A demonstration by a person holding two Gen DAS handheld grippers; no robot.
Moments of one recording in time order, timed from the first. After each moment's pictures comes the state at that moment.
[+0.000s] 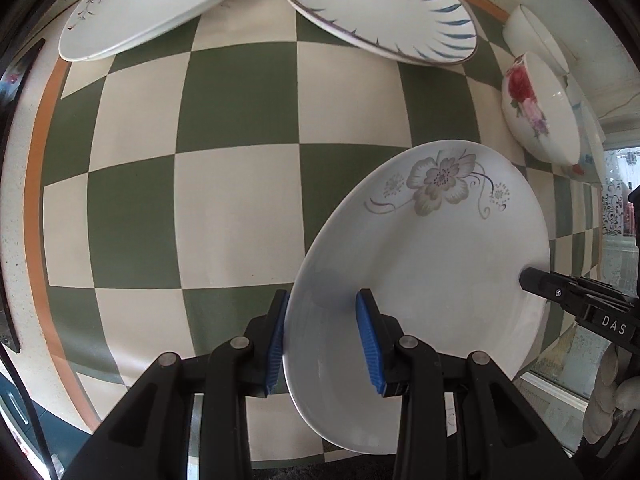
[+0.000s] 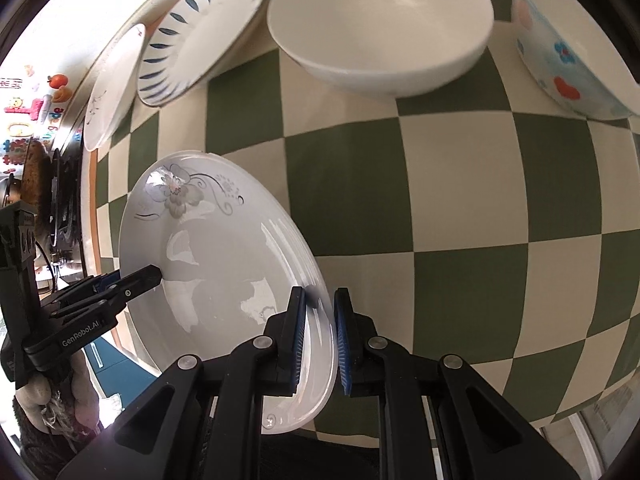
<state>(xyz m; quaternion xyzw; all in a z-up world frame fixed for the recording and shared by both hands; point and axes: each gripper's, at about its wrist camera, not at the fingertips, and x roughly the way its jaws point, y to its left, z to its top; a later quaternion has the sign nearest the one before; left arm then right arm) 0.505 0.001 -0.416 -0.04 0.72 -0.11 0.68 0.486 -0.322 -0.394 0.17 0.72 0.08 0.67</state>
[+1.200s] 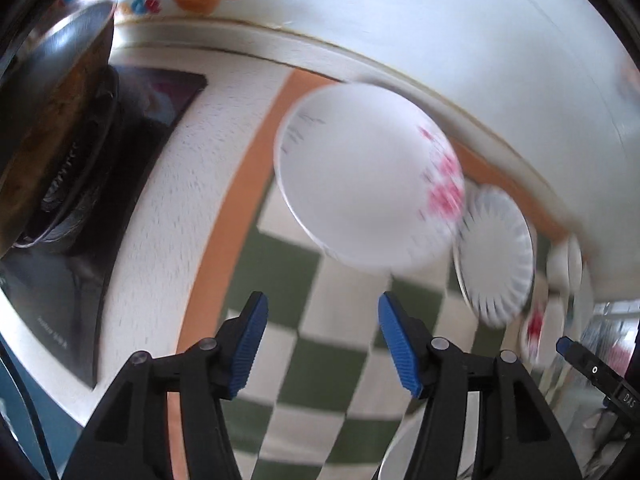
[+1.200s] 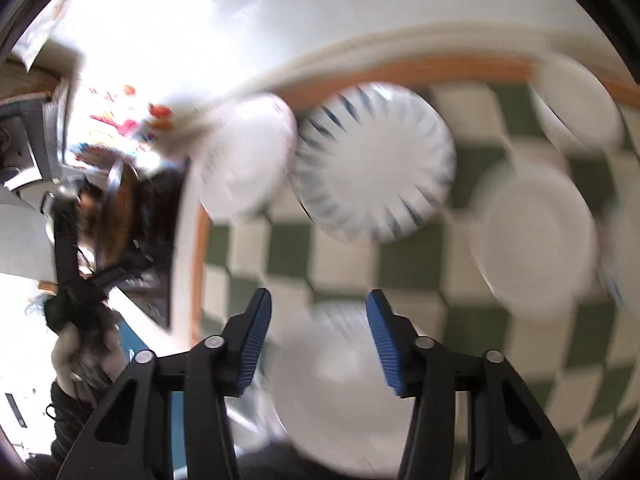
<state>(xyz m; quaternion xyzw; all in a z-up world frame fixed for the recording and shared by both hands) 0.621 0.148 -0.340 -0.19 0.62 0.03 0.76 0.594 -0.230 -0.281 0.19 0.61 0.18 0.75</state>
